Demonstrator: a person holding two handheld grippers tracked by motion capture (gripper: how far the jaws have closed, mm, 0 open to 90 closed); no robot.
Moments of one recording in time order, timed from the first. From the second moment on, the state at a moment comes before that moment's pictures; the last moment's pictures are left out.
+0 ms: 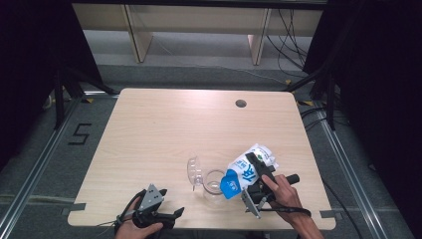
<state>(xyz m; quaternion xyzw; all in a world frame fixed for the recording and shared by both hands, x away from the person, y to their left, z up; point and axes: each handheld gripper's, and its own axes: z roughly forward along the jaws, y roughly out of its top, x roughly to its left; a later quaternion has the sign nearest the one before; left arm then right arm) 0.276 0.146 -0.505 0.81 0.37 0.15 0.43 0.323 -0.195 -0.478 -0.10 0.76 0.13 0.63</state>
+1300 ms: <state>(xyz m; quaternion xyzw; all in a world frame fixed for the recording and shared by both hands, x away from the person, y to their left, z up) 0.277 0.145 -0.505 0.81 0.36 0.15 0.44 0.324 -0.193 -0.475 -0.15 0.74 0.10 0.65</state>
